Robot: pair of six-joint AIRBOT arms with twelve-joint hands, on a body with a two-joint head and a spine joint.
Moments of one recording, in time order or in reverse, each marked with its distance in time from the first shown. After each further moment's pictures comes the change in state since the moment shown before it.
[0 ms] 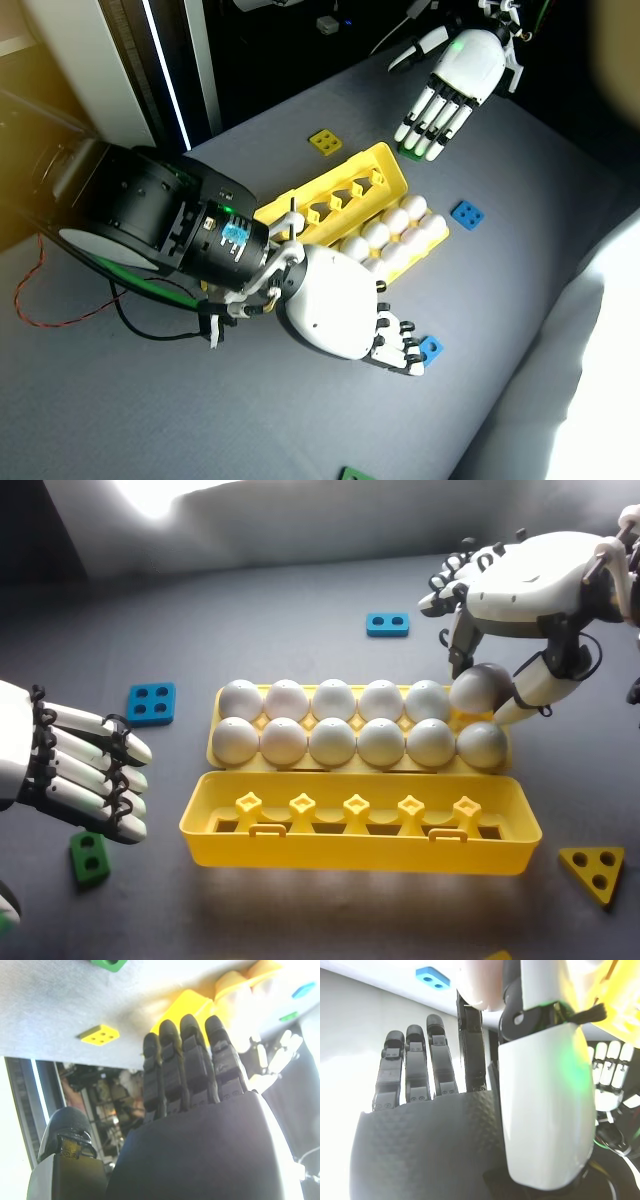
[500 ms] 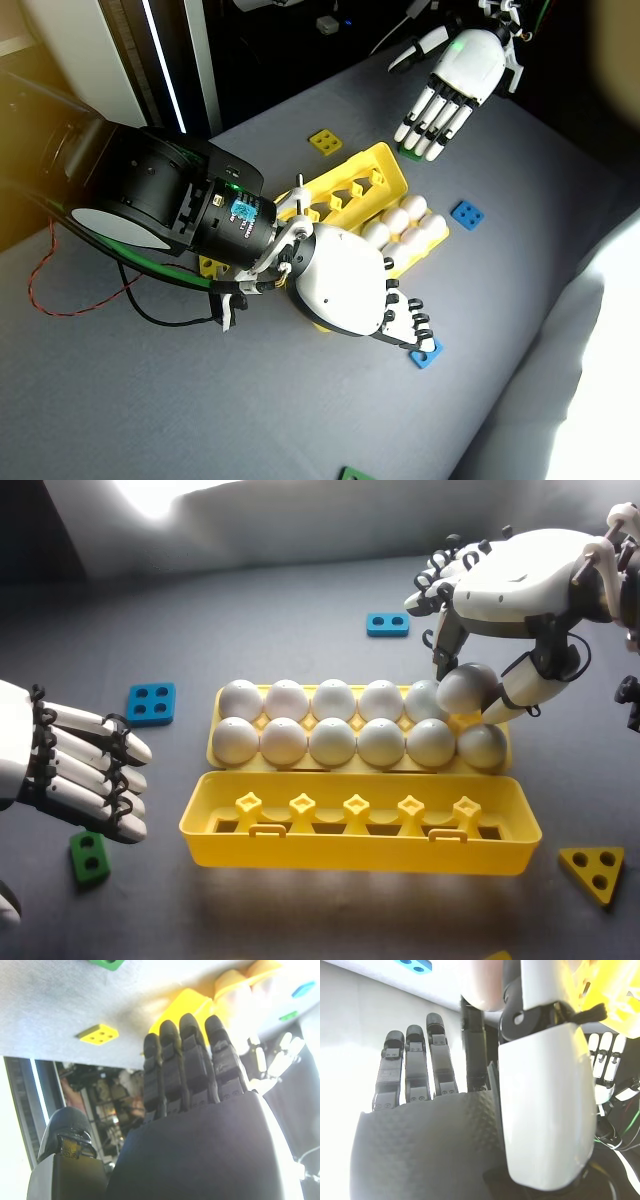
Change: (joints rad) left arm -0.002 0.000 0.000 0.001 0.000 -0.002; right arm 0.005 -0.002 -0.020 -0.001 0.013 -0.011
